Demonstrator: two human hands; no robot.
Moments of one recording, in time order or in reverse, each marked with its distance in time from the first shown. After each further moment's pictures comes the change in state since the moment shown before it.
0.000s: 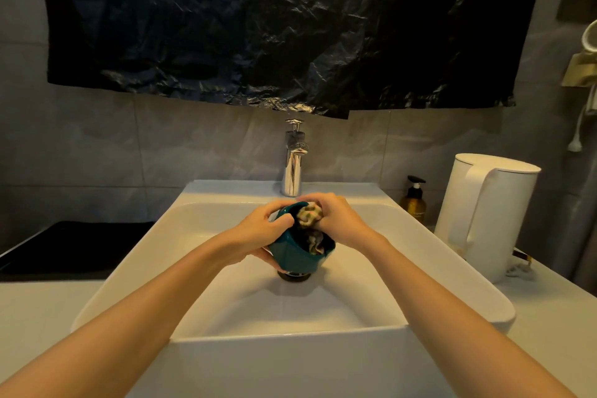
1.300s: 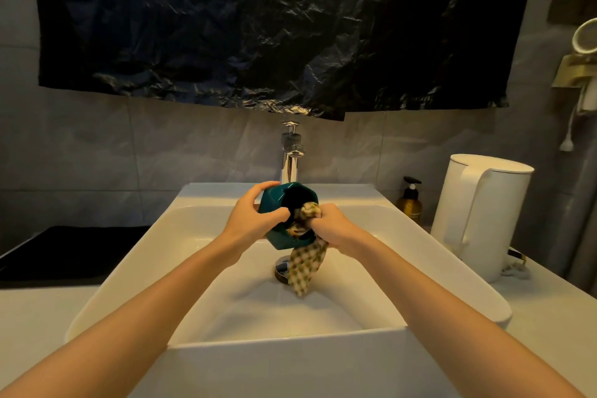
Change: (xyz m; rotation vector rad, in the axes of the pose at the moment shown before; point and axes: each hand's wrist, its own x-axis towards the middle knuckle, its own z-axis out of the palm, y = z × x) left_hand 0.007 0.000 -0.004 -0.146 0.276 0.210; right_hand 0.005 0.001 0.017 0.296 -0.058 0.440
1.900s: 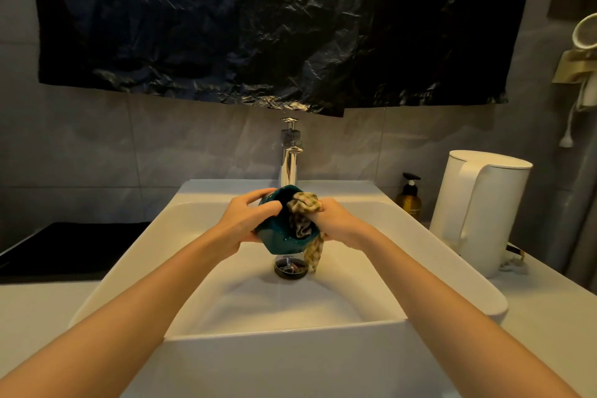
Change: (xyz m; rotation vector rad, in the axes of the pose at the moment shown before) left_hand 0.000 0.000 -0.006 -0.005 -0.060 -0.137; right_hand -0.008 -0.001 -0.010 0.092 -0.151 -0.177
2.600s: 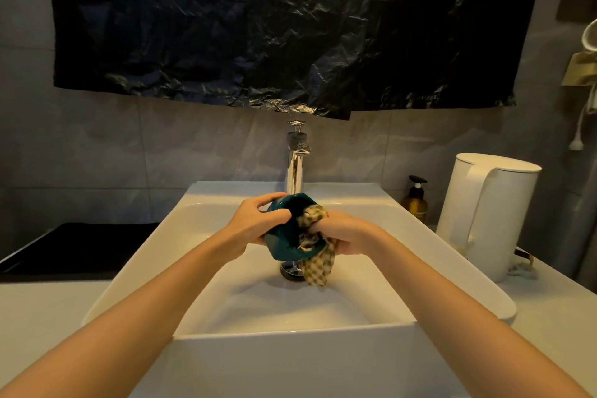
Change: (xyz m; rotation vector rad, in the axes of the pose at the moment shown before) left_hand -0.005 0.004 -0.001 0.057 -0.046 0.023; right_hand 0.004 0.004 0.000 0.234 -0.153 0.321
